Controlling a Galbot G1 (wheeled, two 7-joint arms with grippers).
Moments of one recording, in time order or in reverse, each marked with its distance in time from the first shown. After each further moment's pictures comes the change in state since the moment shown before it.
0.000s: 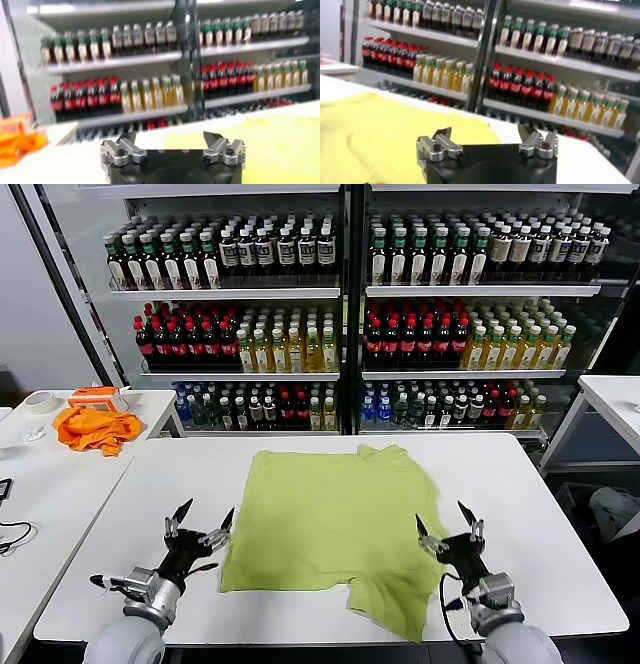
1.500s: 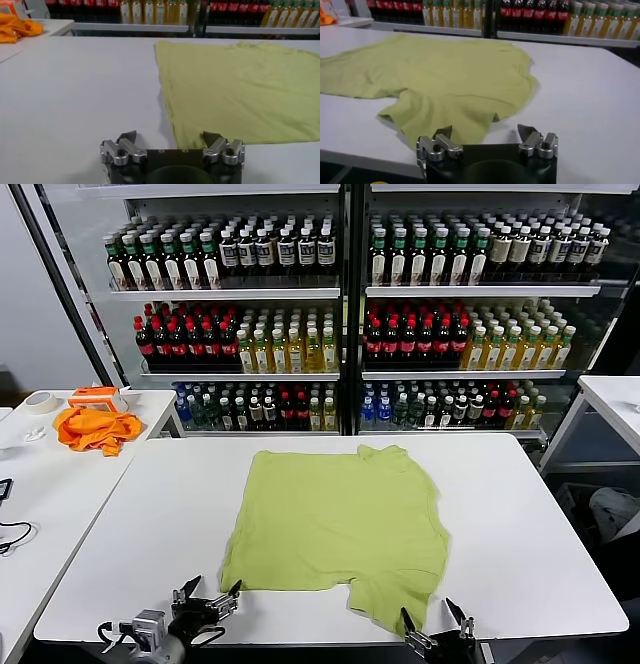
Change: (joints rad) left arm 0.109 -0.006 0.036 -0.007 -0.079 0.141 -0.086; right arm -0.149 0.052 -0.115 0.023 0.064 -0.054 0.135
